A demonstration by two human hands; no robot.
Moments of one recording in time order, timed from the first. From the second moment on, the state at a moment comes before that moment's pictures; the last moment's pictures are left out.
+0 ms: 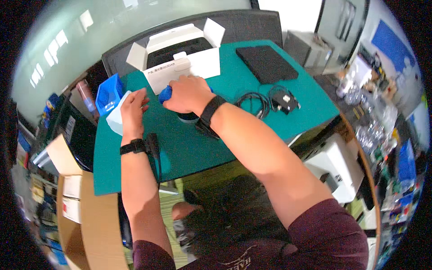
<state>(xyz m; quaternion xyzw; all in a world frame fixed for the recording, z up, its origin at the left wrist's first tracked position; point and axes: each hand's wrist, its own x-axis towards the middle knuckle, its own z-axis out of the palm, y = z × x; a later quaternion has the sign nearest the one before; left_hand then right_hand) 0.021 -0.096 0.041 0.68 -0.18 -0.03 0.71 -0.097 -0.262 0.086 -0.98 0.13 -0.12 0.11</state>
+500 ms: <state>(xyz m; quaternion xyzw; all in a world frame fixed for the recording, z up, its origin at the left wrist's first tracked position) 0.088 0.027 0.012 0.90 -0.32 0.07 0.29 -0.102 -0.266 0.075 -0.97 0.11 -0.17 0.14</state>
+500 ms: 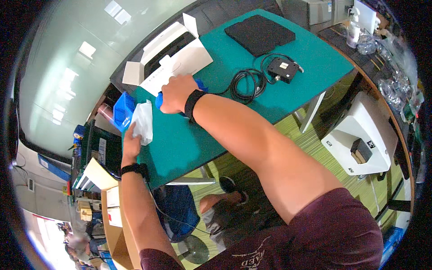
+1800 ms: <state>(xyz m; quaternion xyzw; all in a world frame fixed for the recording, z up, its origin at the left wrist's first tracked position) 0.051 0.056 0.047 0.86 -0.19 0.24 0.40 -0.103 -0.270 0.068 -0.96 0.10 -0.20 0.14</state>
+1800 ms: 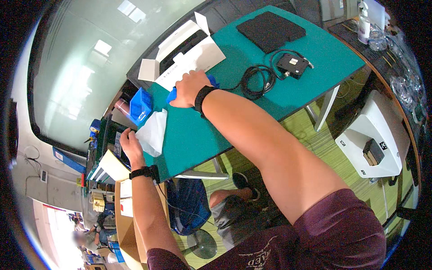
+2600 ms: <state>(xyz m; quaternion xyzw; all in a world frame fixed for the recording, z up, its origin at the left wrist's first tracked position) -0.046 0.048 0.120 0.70 -0.23 0.18 0.66 -0.093 -0.306 0.077 -0.86 0.02 -0.42 0.30</state>
